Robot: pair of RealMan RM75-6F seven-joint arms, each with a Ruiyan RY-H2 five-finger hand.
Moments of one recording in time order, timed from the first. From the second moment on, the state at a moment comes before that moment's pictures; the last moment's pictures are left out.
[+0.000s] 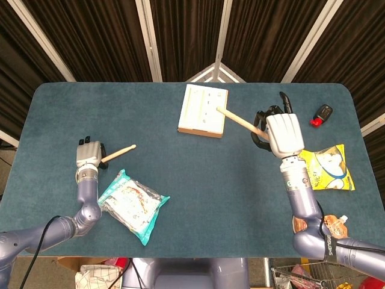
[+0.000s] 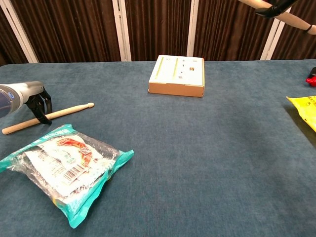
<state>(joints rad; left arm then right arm) -0.84 -1.72 -0.31 -1.07 0.29 0.97 0.78 0.72 -1.29 0.36 -1.70 -1.06 1.26 -0.40</state>
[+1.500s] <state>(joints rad) -0.85 -1.75 -0.32 -1.07 0.30 1.03 0.87 0.71 -1.29 0.36 -1.70 -1.06 1.26 -0.41</state>
